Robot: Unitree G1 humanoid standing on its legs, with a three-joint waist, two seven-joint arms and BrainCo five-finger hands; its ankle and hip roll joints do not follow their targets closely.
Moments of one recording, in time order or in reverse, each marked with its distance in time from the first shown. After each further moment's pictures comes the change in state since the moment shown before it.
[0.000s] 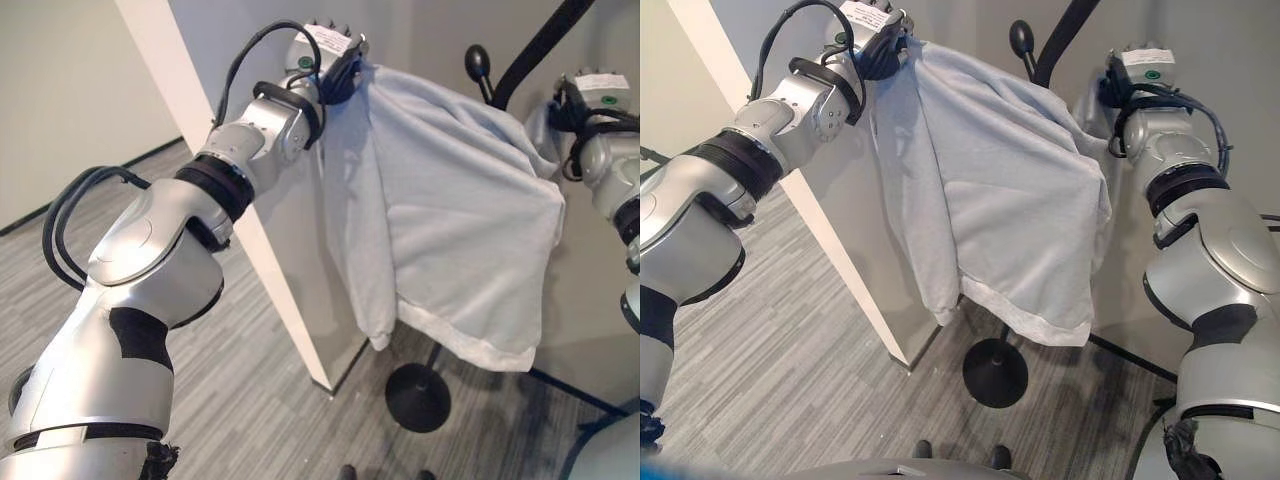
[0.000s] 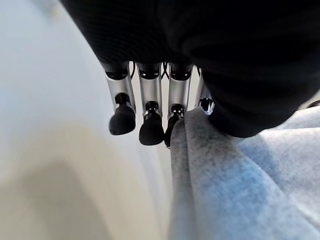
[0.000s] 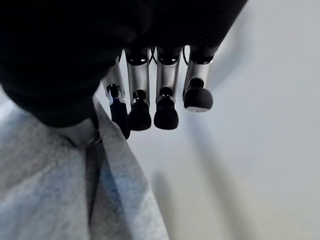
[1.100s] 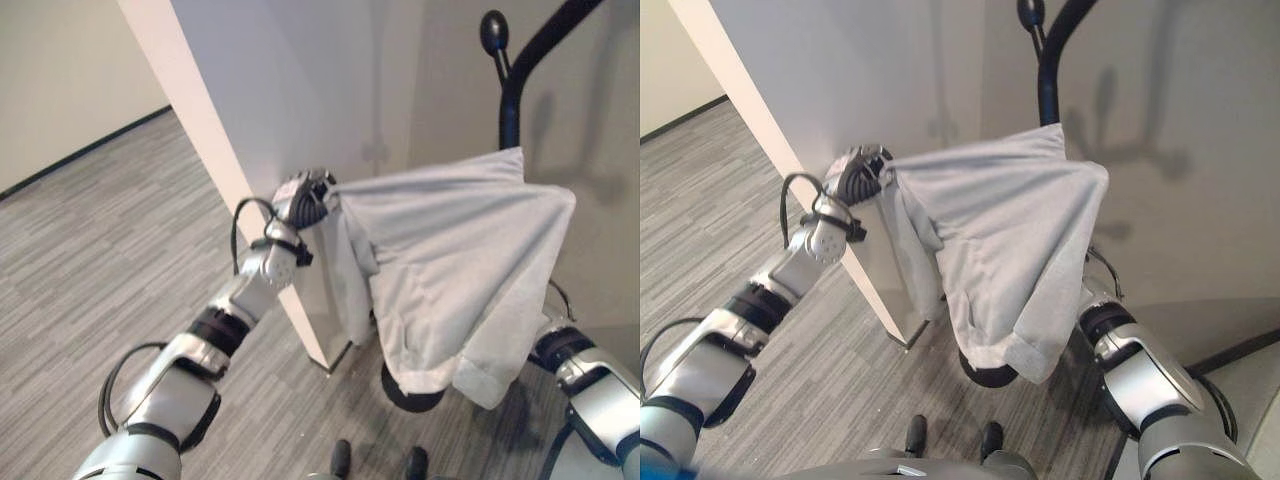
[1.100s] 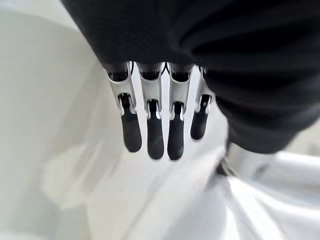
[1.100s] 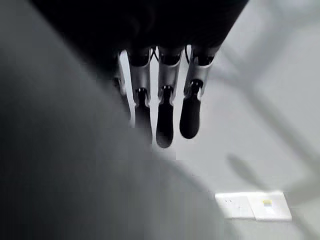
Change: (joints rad) left arm 0.944 -0.070 0.599 -0.523 -0.081 -0.011 0.006; right arm 0.834 0.209 -0.553 -0.471 0.024 -0.044 -0.056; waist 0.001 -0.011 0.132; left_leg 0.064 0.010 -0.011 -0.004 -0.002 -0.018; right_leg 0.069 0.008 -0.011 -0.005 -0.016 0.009
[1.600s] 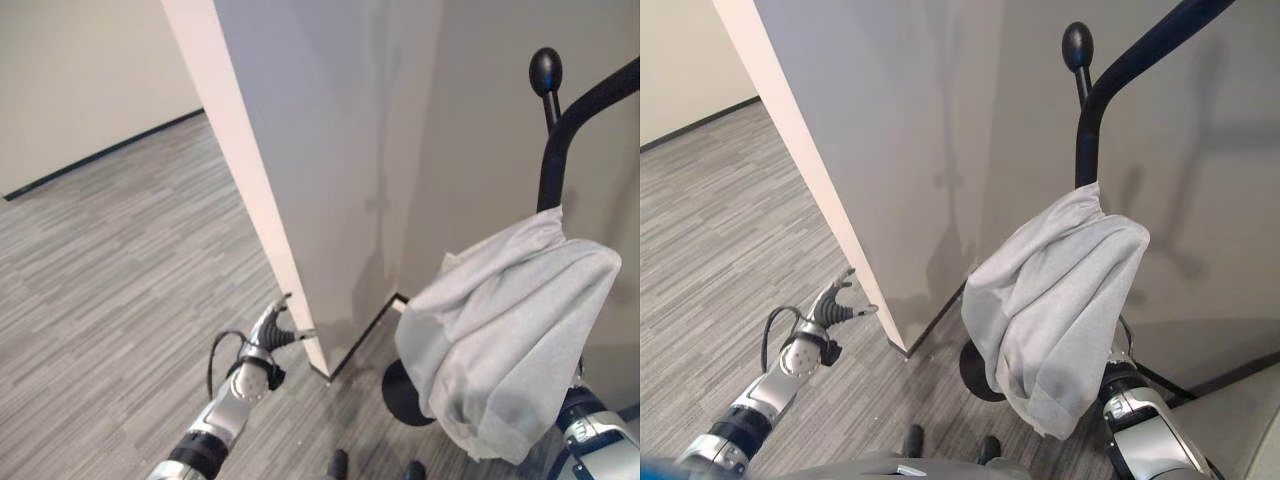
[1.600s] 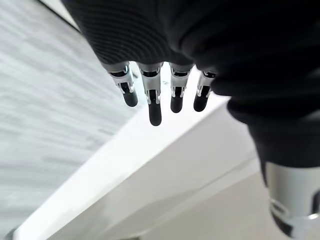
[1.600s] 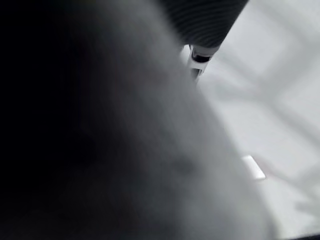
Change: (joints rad) left arm 0.527 -0.053 0.157 0.053 -0.144 0.002 -0.156; right arm 0.237 0.090 -0.161 -0.012 0.069 -0.058 -0.008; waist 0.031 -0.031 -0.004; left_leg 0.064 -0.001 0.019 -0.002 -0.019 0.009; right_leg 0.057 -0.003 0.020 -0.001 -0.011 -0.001
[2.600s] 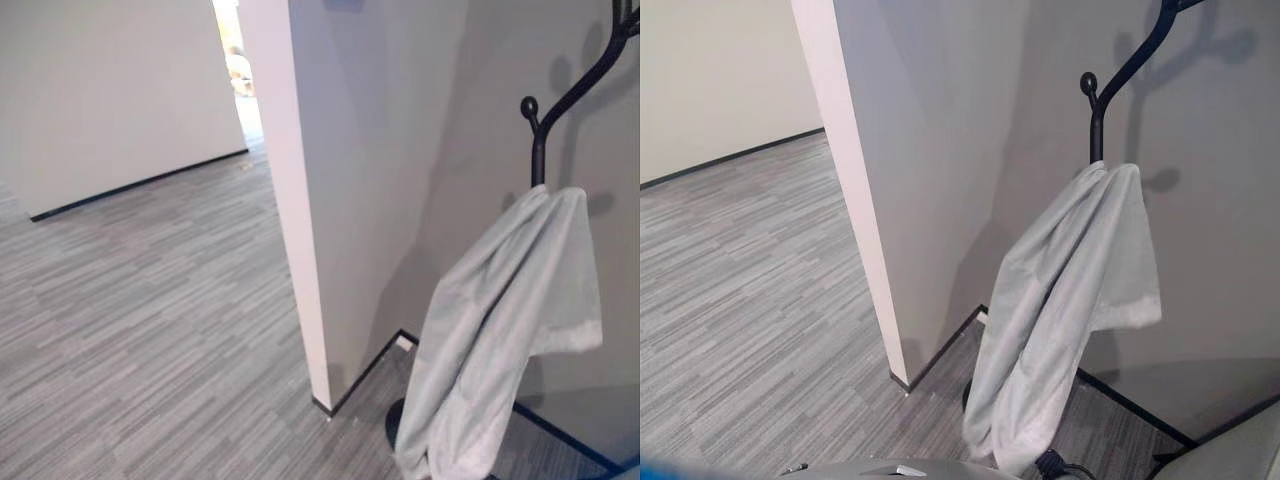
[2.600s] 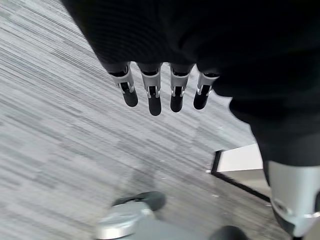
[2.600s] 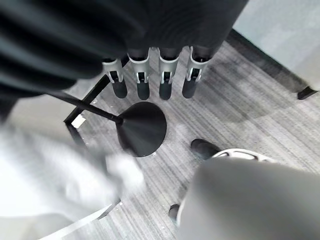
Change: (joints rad) left arm 0.166 -0.149 0.128 0.697 -0.051 0.033 -0.166; right arm 0.360 0.261 -0.032 0.558 0.392 0.025 0.321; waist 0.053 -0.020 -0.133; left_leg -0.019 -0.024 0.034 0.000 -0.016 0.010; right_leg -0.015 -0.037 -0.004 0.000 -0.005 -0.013
